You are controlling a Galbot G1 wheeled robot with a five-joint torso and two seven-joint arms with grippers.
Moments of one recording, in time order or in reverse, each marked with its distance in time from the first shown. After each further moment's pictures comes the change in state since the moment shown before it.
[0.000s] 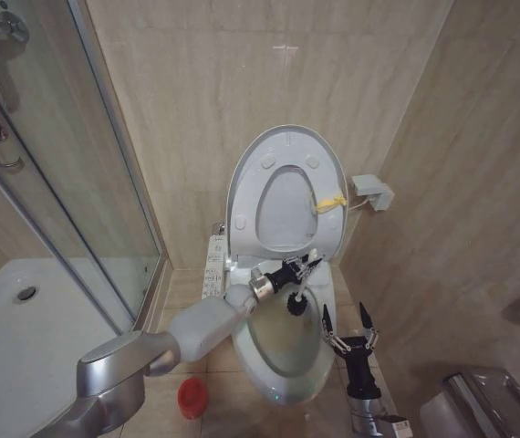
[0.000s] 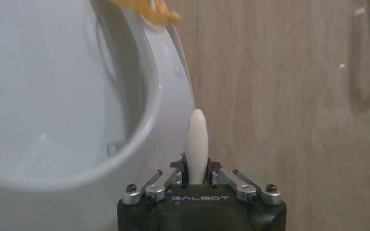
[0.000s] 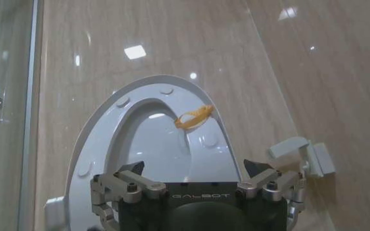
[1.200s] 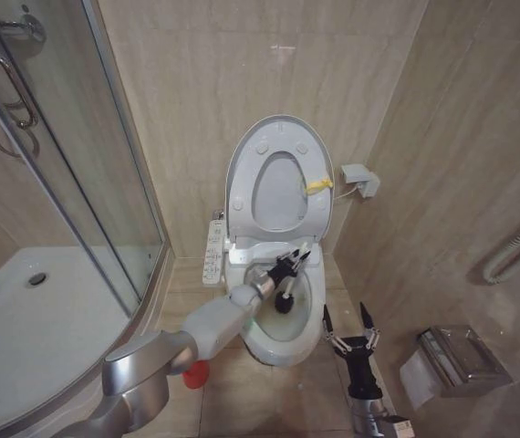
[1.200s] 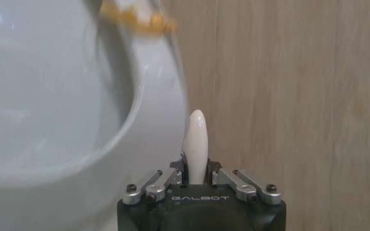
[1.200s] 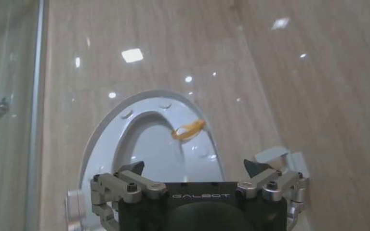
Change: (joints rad) left arm -0.028 -0.116 -0.070 0.104 0.010 0.021 -0.161; right arm -0.001 0.000 0.007 0.024 -0.030 -0.016 0.046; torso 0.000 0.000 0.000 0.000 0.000
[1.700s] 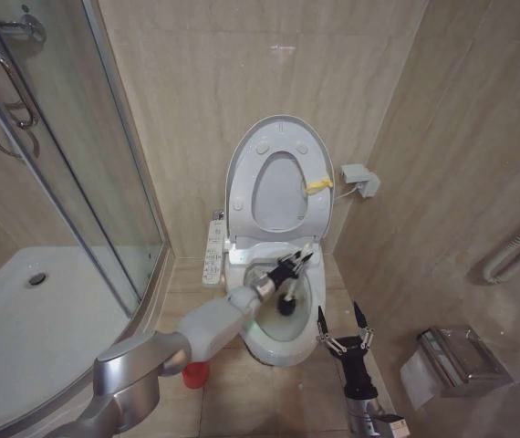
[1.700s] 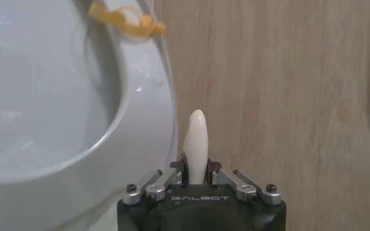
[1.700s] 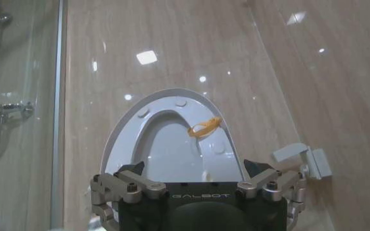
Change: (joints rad) left arm 0.007 0.019 0.039 -0.026 -0.024 -0.010 0.009; right arm 0.007 0.000 -0.008 -0.035 0.040 0.017 -0.103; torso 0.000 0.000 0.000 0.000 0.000
